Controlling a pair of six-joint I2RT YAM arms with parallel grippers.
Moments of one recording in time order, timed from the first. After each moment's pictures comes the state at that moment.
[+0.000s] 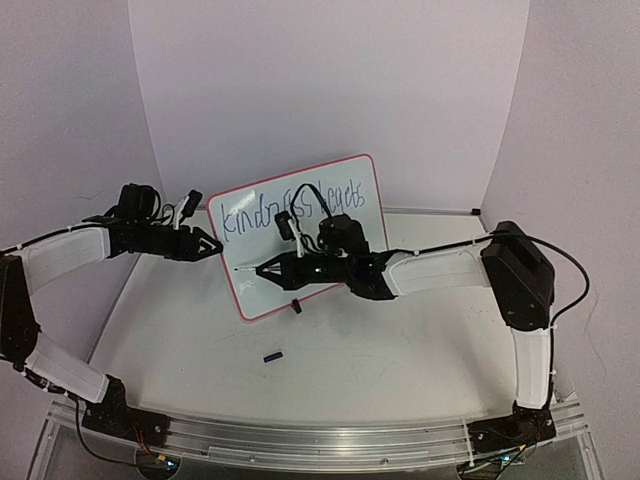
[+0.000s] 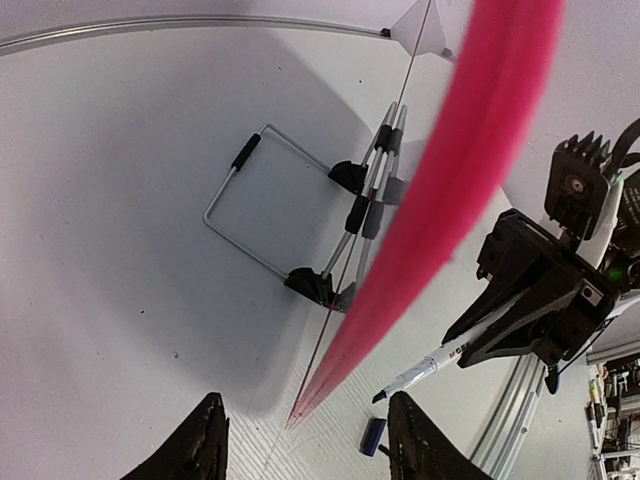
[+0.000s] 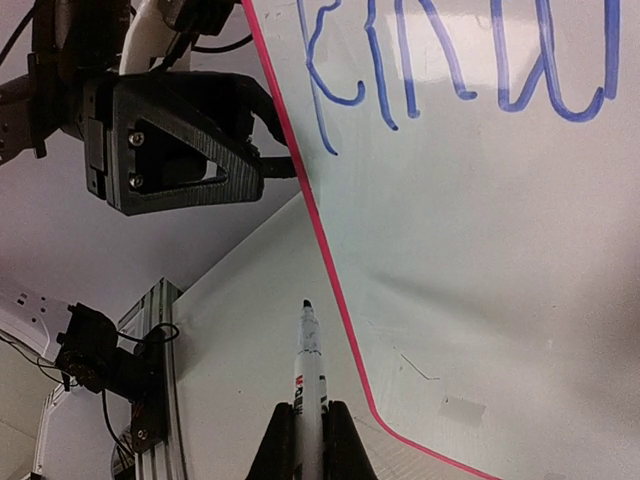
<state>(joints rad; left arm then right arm) -0.20 1.36 0.96 -0.31 0.72 -0.10 0.93 2.08 1.42 0.39 -0.42 0.47</state>
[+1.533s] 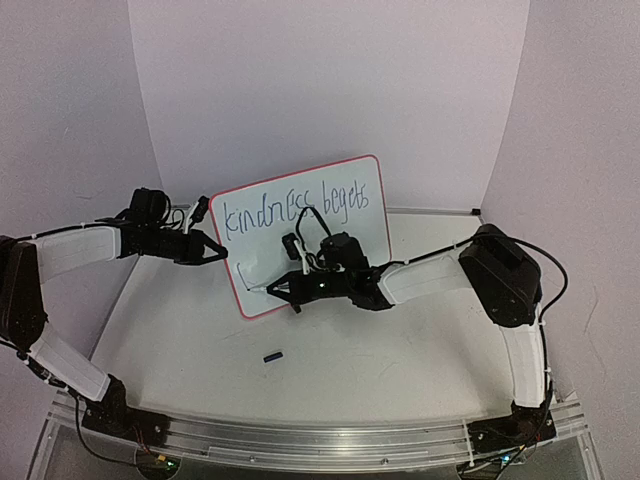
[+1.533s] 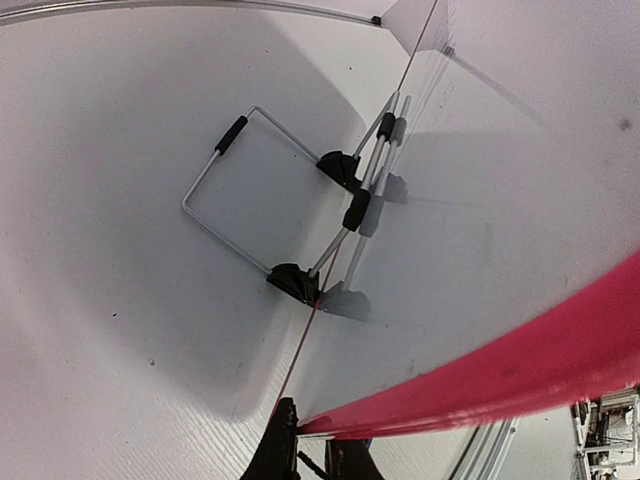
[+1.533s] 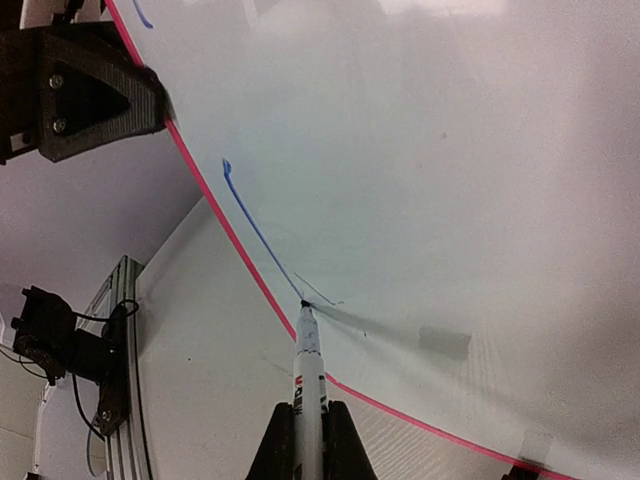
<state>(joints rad) -0.23 1.45 0.96 -0.26 0.77 -0.13 0.89 2.18 1.37 0.41 -0.43 0.50</state>
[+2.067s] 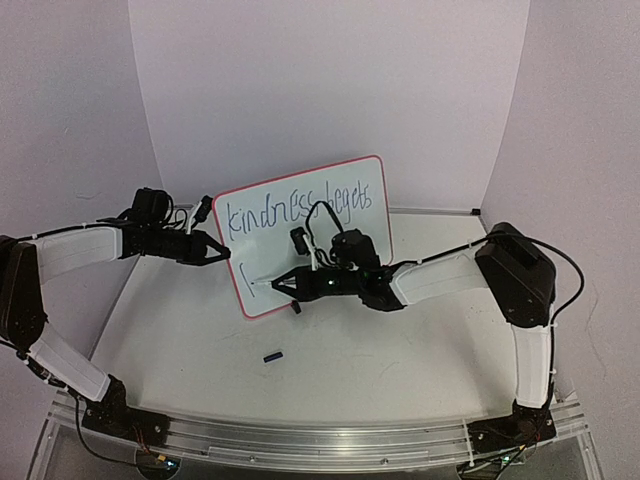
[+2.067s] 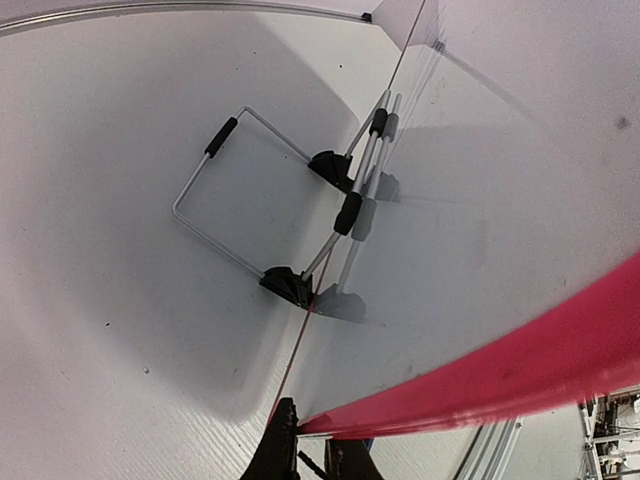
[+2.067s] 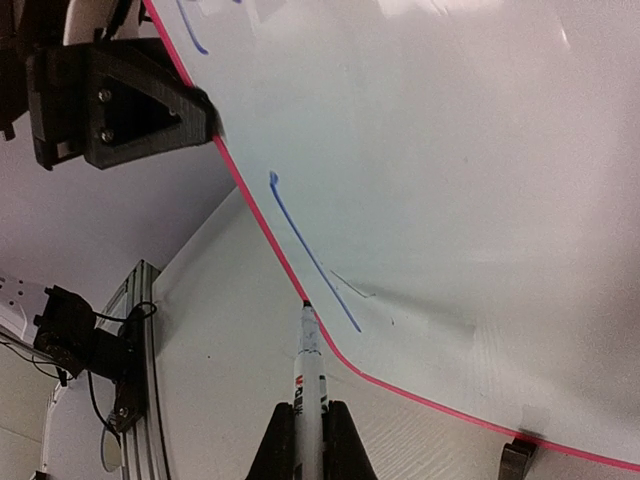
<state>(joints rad) -0.25 1.45 0.96 -0.25 0.76 -0.11 0.88 2.09 1.28 0.48 -0.44 0.52</state>
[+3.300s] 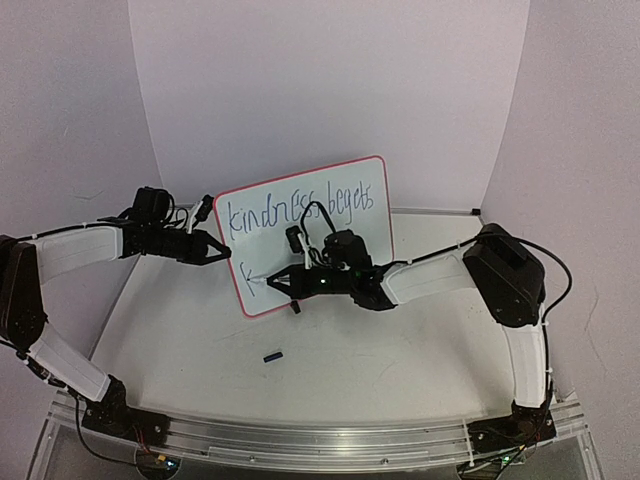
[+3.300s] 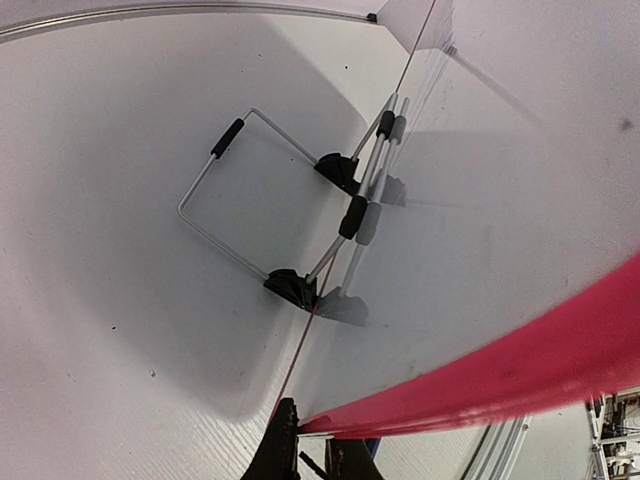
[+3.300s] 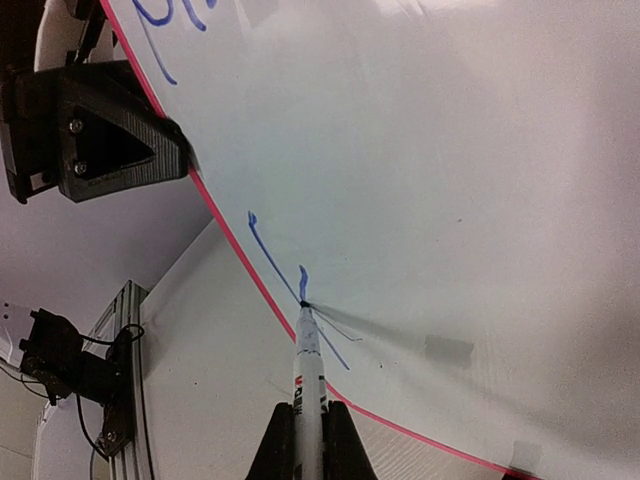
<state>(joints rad) -0.26 1.45 0.97 -0.25 0.73 -0.10 0.89 2.15 1.35 0.49 -0.39 0.52</state>
